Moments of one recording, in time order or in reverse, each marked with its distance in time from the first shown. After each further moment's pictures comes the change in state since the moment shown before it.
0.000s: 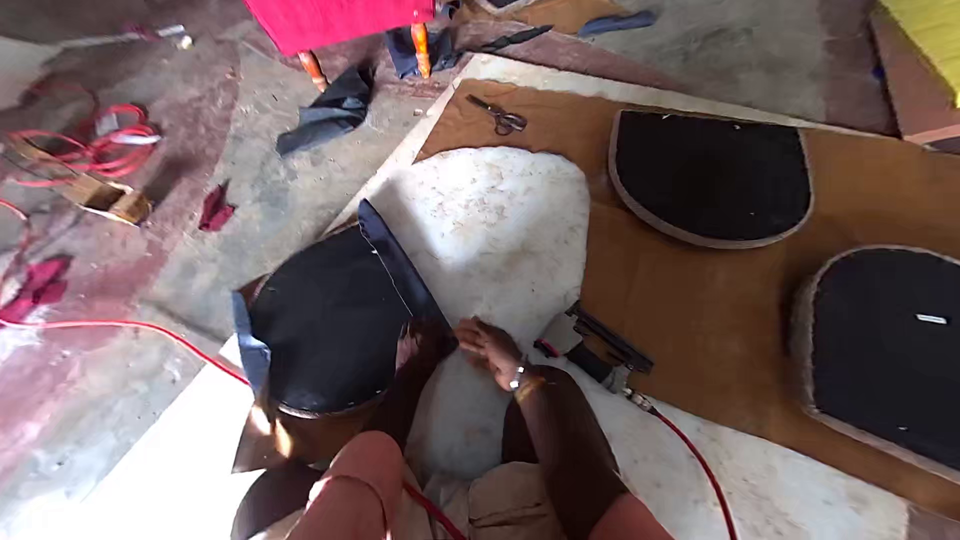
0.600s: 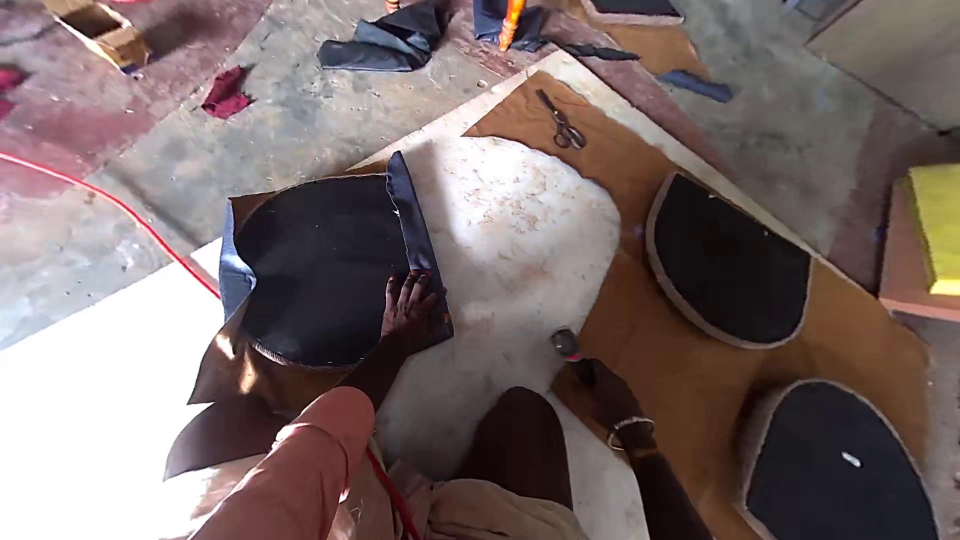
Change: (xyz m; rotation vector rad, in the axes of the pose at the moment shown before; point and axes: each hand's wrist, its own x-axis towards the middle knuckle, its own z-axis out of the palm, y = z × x) left_hand 0.020 -0.033 0.020 -0.080 0.212 -0.086; right_hand -0.045 -0.051 -0.160 -1.480 0.413 0.055
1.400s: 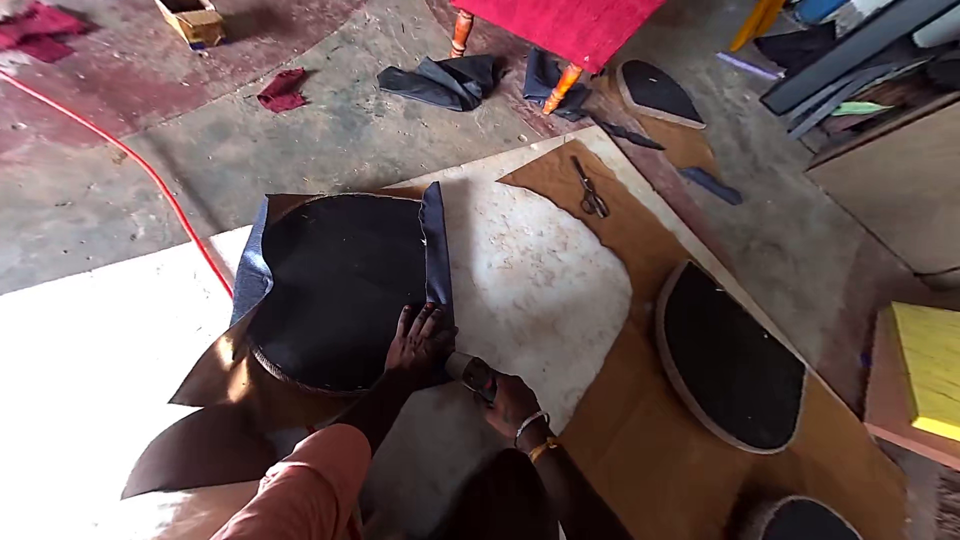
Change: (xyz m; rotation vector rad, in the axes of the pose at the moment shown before) left_hand 0.000 -0.004 0.007 -0.100 0.030 -0.011; right_hand 0.024 -0.175 0.042 -0.388 -0.188 -0.387
